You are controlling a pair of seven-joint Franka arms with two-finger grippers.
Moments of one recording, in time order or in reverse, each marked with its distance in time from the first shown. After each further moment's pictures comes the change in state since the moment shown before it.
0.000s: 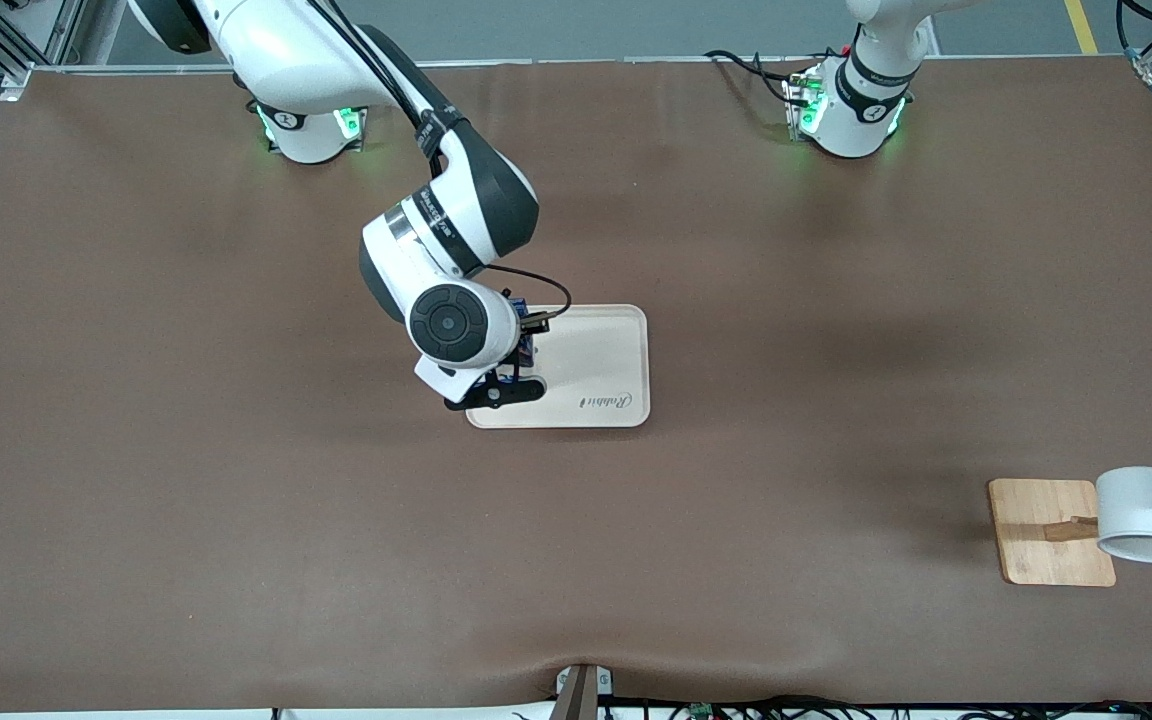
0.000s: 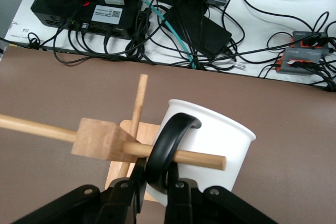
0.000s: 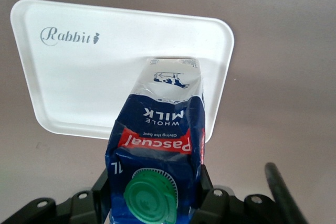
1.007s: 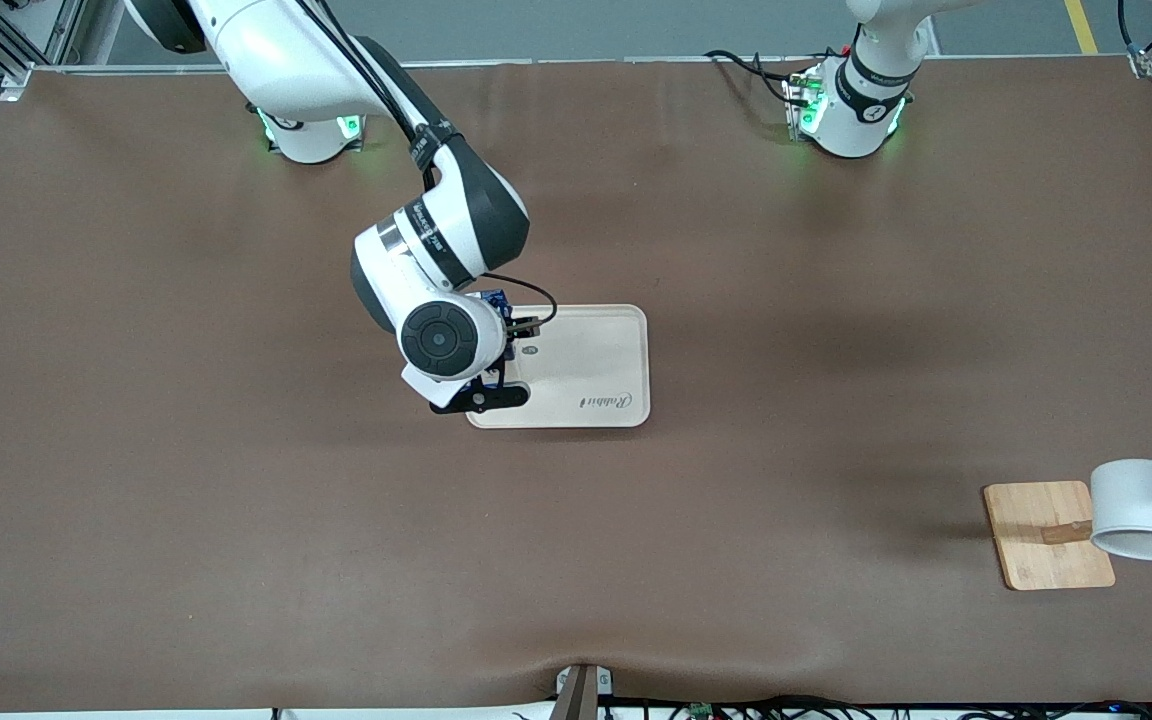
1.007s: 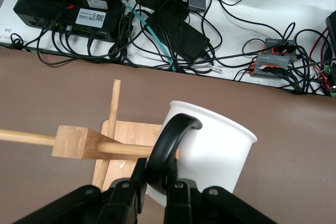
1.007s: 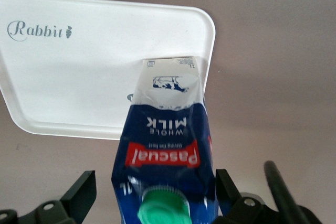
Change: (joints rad) left arm 0.000 -0.028 -0.016 0.050 -0.054 -0.099 -0.005; right arm -0.005 -0.003 -0.015 -0.028 -0.003 -0.021 0.000
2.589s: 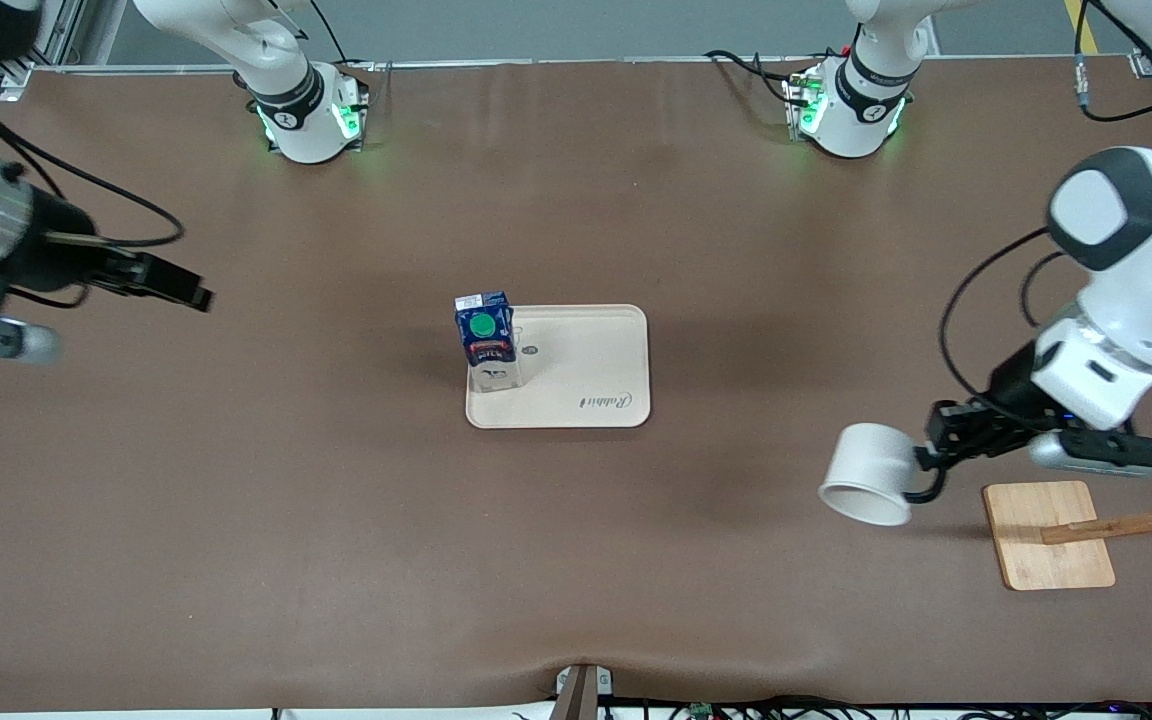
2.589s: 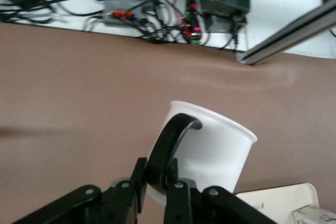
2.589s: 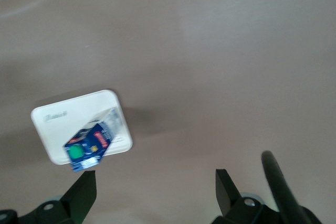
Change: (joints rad) left arm -0.010 -0.034 -0.416 -0.118 -0.019 0.019 -0.221; right arm -0.397 -0.394 -0.074 0.165 -0.072 -0.300 -0.055
